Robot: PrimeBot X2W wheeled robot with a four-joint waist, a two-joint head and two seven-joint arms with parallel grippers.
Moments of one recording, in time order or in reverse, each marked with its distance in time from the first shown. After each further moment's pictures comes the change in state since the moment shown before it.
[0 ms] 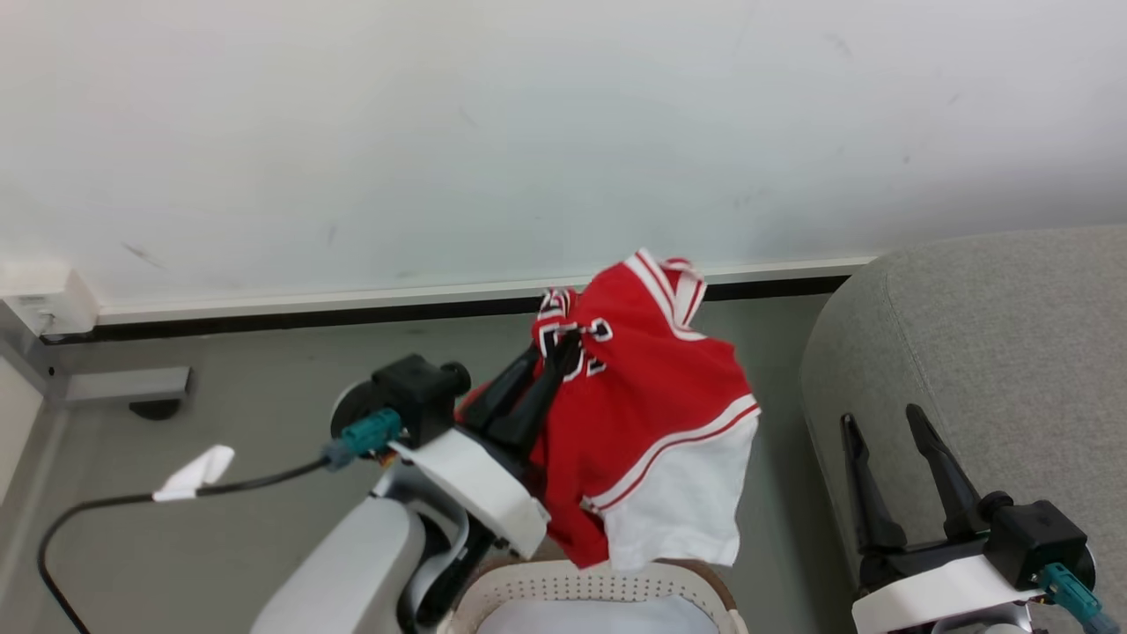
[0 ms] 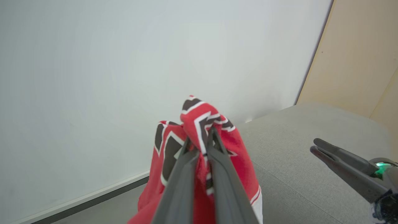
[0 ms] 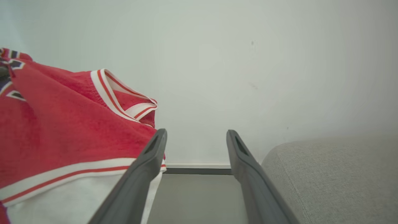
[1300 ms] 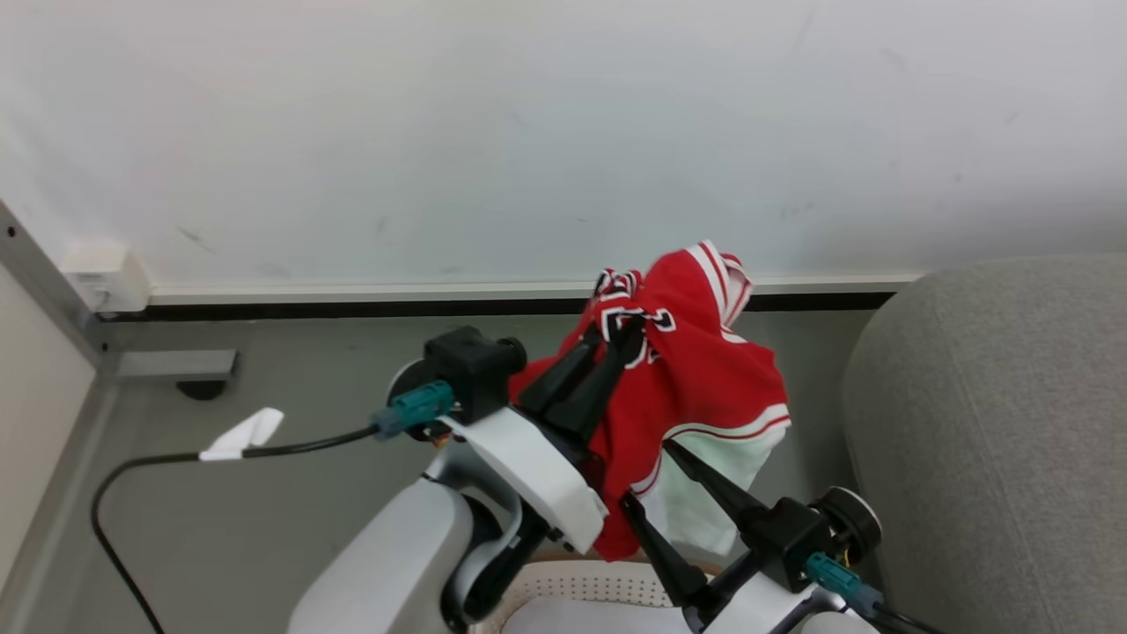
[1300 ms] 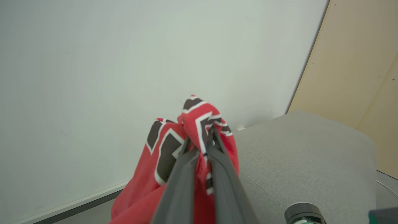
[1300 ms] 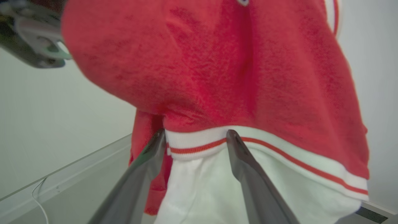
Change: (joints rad) left arm -0.052 -0.048 -0.044 -0.068 -0.062 0.027 0.087; right arm -0.194 -0.001 0.516 0.174 0.049 0.000 0.000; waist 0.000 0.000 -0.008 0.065
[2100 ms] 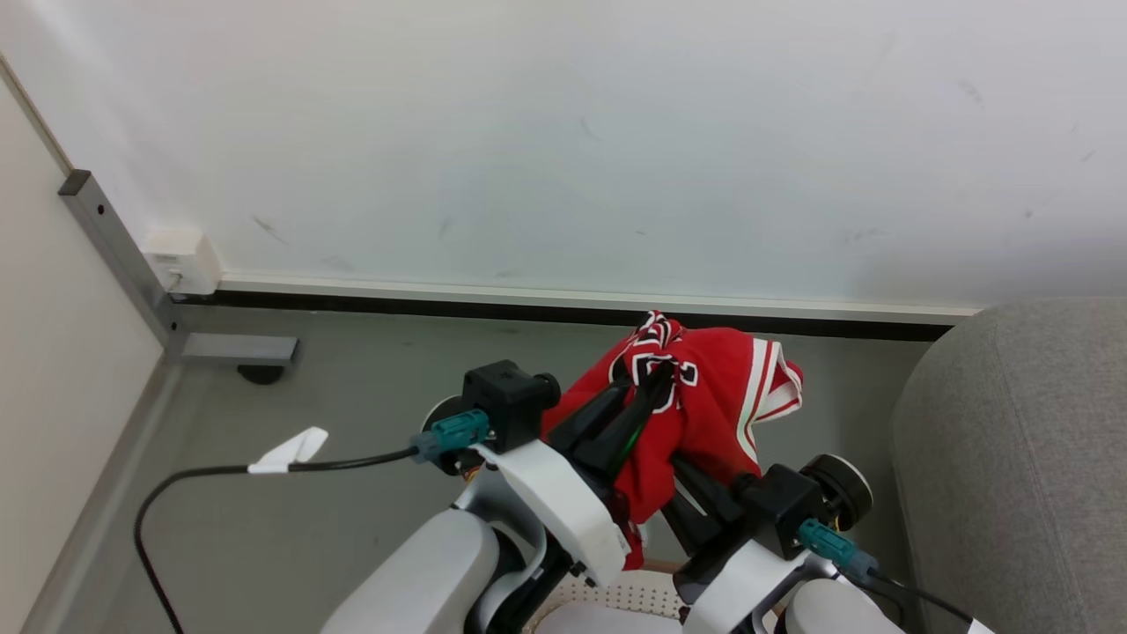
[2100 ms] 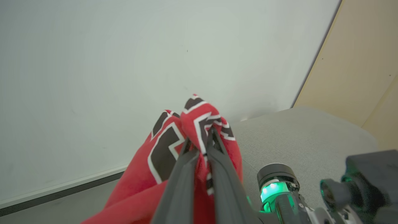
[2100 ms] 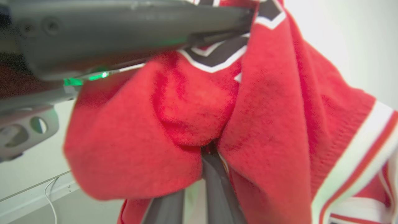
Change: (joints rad) left arm 0.022 -0.031 -0.070 0.046 -0.029 -0.007 0.002; right arm -0.091 0.000 0.041 0.055 0.037 0.000 0.000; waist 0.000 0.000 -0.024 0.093
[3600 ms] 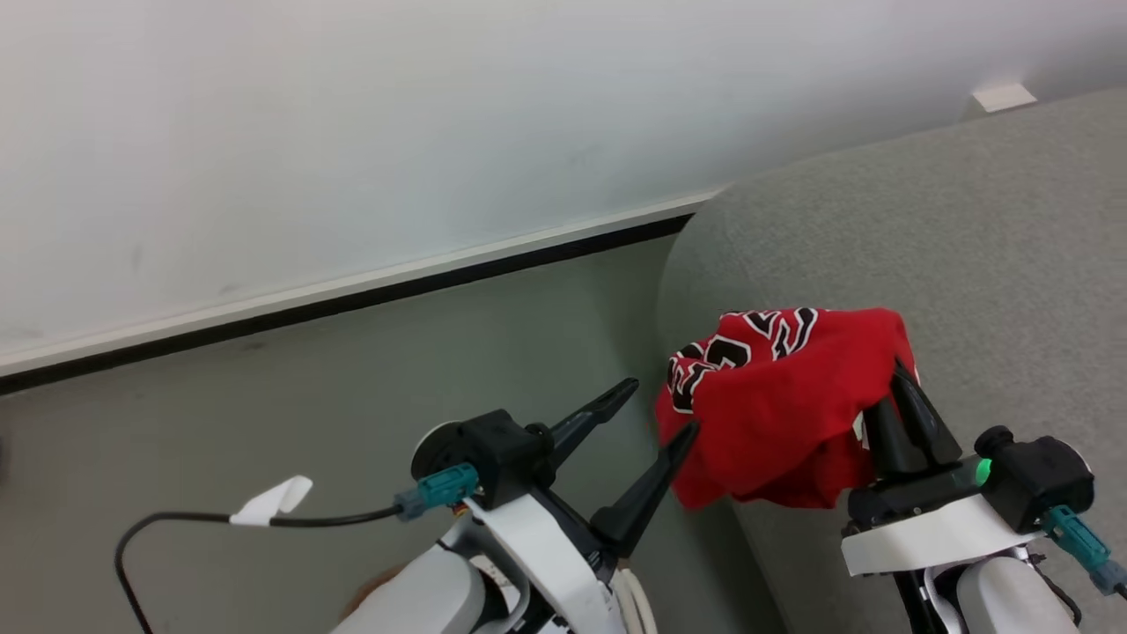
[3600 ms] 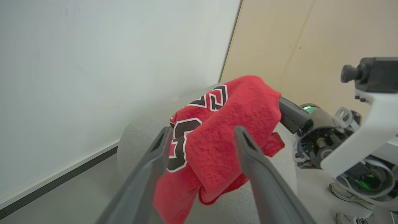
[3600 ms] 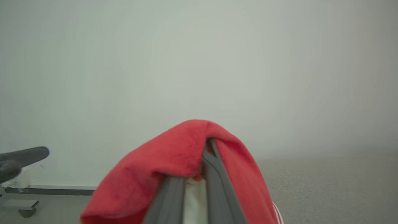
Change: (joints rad) left arm 0.045 0.092 -0.069 -0.070 0.015 -0.019 -0.078; right arm 0.175 -0.016 -0.491 -0.296 -0.089 0.000 0.000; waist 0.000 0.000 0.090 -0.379
